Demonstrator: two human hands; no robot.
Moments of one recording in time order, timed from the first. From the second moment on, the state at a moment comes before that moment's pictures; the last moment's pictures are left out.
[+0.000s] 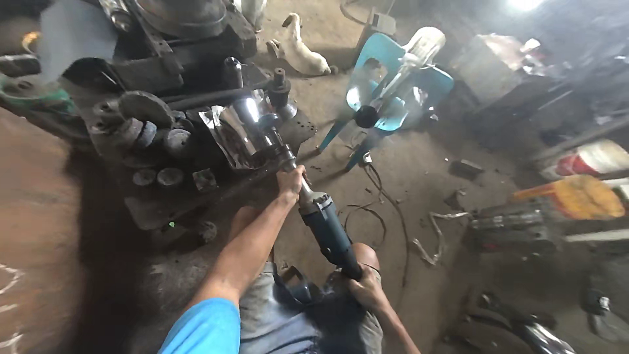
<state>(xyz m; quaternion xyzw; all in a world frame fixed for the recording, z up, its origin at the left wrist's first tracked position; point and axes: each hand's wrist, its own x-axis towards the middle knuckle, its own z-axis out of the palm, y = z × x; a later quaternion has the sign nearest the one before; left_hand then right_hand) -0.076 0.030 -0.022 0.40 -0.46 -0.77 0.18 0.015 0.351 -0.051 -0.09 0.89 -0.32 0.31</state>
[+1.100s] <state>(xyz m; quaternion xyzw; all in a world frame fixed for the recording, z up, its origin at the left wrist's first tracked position) -0.070 0.034 -0.023 0.39 -0.44 -0.79 0.19 0.020 0.354 -0.051 -0.11 0.89 -0.32 0.30</state>
